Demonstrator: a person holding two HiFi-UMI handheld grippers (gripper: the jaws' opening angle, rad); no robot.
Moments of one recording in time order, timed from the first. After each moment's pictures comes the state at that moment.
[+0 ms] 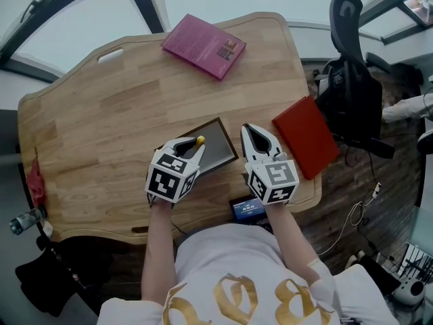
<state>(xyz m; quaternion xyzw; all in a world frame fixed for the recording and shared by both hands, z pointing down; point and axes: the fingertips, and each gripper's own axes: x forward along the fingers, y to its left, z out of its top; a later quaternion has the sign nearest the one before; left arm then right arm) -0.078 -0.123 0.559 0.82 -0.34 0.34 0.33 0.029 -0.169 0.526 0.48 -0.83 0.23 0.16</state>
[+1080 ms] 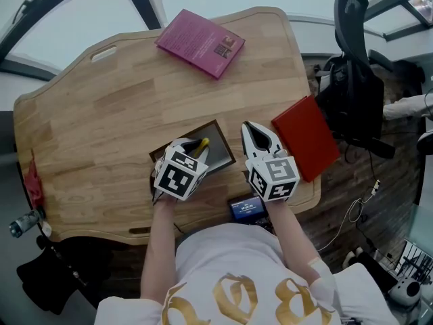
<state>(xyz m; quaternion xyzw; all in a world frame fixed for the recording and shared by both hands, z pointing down) -0.058 -0.122 0.592 0.80 -0.30 0.40 0.32 0.039 -0.183 0.549 0.47 -0.83 0.25 0.18</state>
